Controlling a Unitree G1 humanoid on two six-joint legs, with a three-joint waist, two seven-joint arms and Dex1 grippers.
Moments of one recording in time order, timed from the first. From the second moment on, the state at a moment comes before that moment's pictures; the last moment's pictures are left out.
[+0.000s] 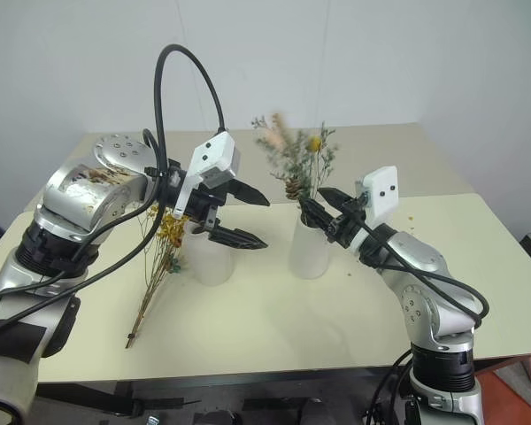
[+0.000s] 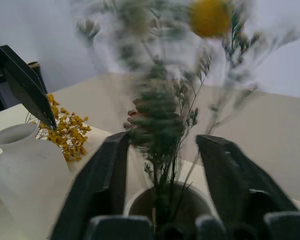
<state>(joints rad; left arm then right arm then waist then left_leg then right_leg) -1.16 0.68 -0.36 -0.04 -0.39 0.81 -1.28 -0.49 -0.42 -0.17 -0.39 0.52 0.68 0.48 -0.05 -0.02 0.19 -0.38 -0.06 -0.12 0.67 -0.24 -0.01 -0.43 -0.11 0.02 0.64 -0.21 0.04</state>
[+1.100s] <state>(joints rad) -0.94 1.05 0.06 -0.43 -0.66 1.59 -0.96 -0.70 -0.82 -0.15 -0.35 1.14 1.13 0.73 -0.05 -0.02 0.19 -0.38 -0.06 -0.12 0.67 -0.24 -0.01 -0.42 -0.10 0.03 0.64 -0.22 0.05</state>
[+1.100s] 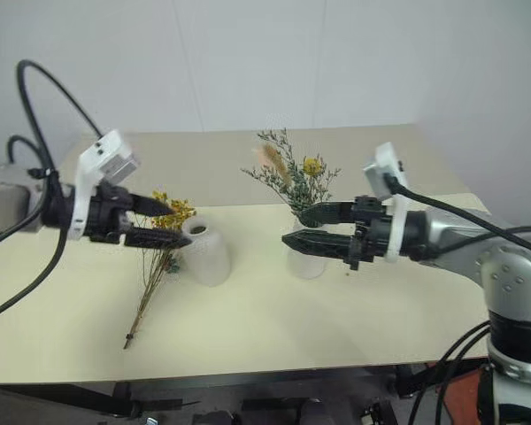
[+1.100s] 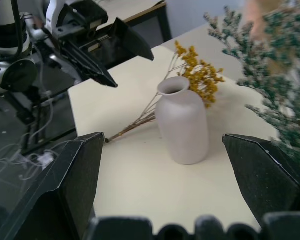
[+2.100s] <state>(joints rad) -1.06 1.22 -0.48 0.13 -1.69 1.61 0.19 -0.73 -0.74 -0.06 -0.35 1.06 1.12 0.80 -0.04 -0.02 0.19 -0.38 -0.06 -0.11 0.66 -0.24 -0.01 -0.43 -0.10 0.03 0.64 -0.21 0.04</state>
